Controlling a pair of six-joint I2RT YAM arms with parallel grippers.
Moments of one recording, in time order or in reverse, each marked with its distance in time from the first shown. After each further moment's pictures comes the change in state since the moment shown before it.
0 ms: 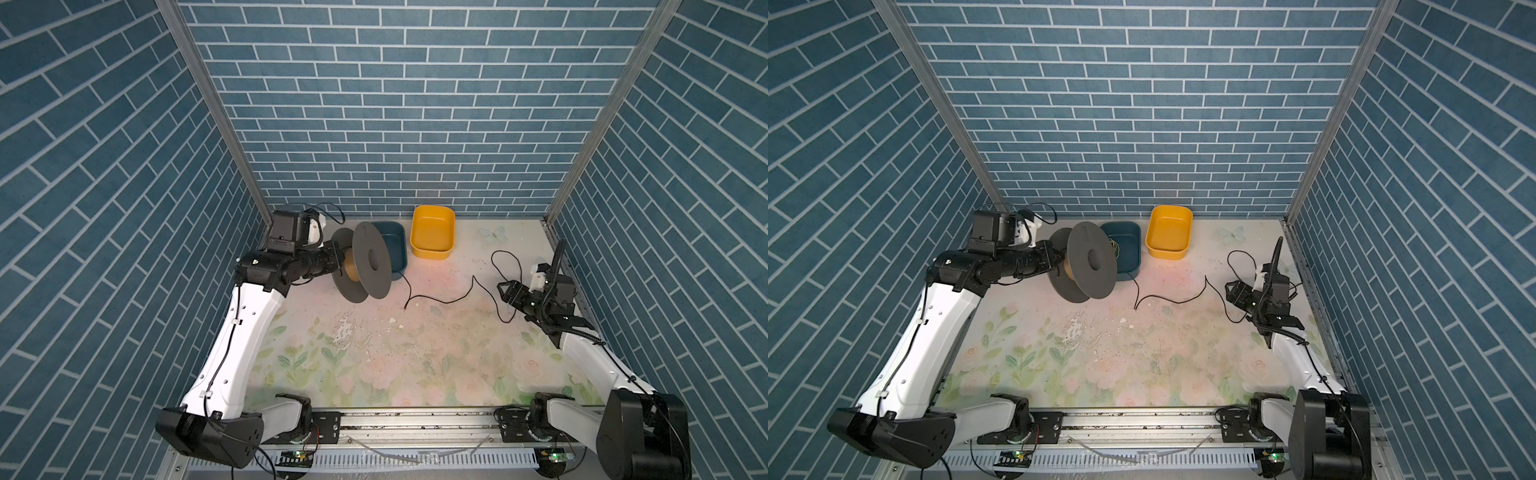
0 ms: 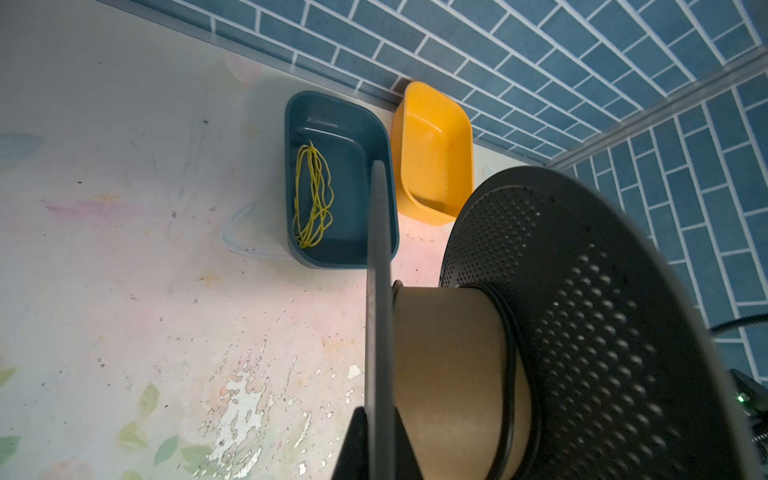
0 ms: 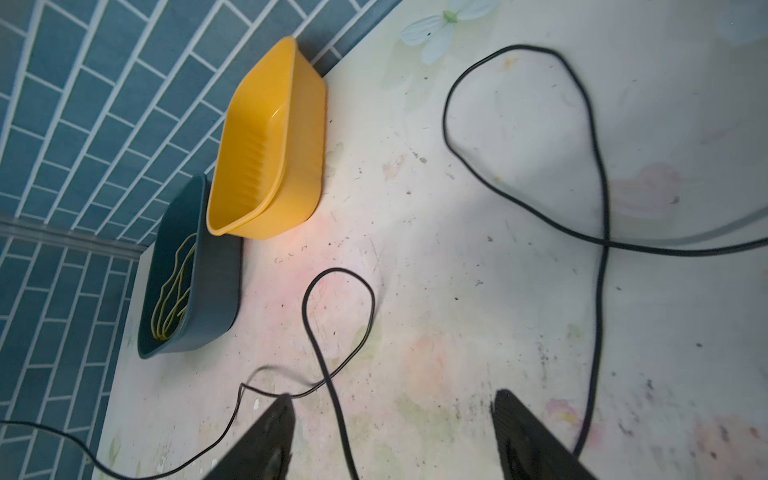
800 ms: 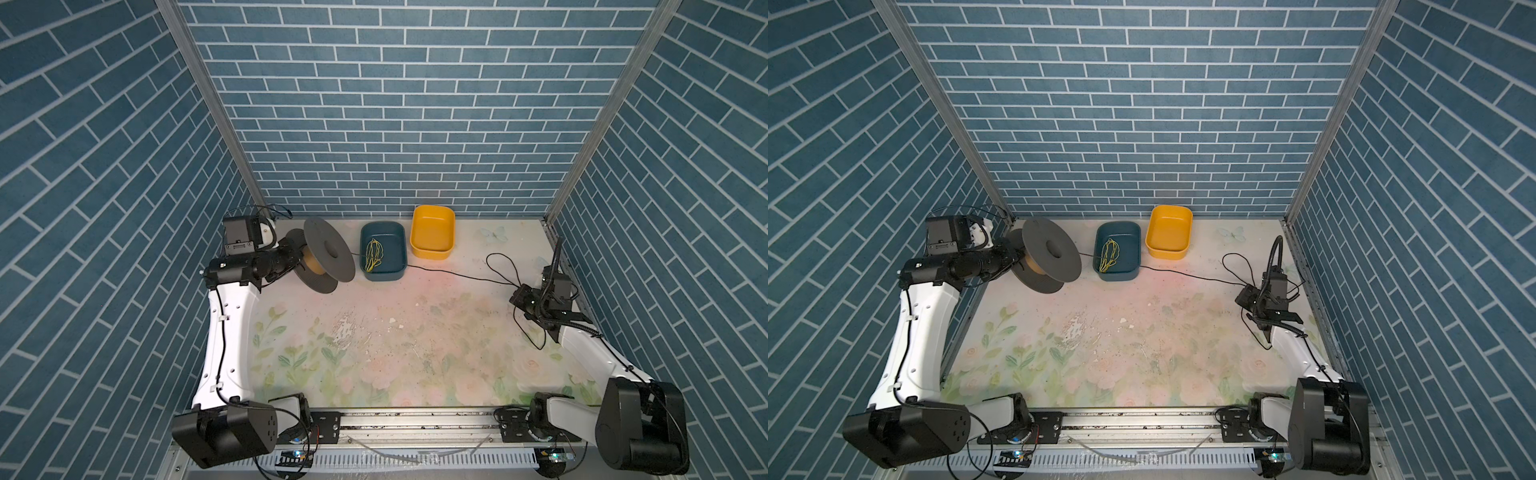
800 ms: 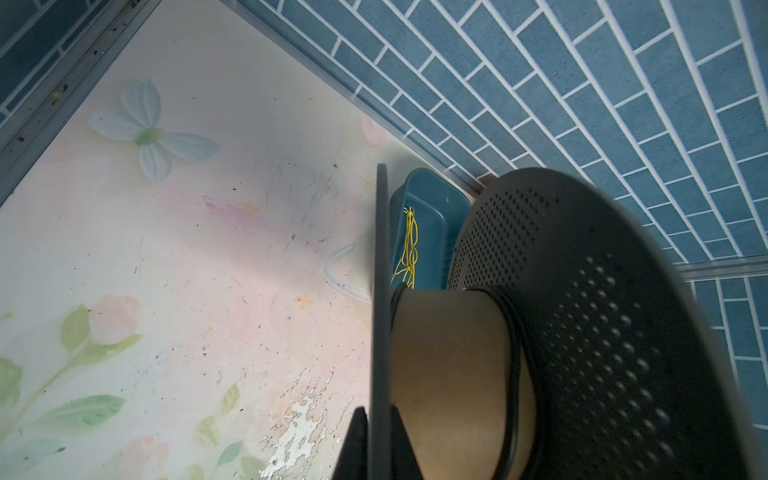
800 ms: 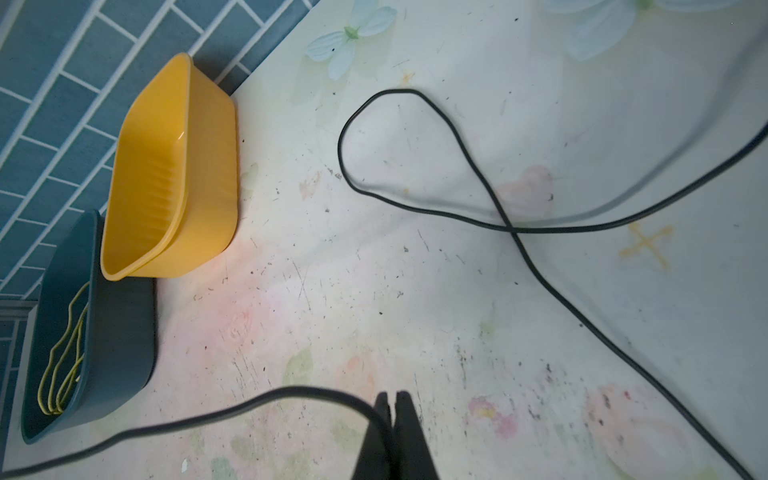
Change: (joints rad) left arm 0.414 -0.008 -0.080 0.053 0.093 0.002; right arm -0.056 0.053 0.033 -0.069 0.195 0.053
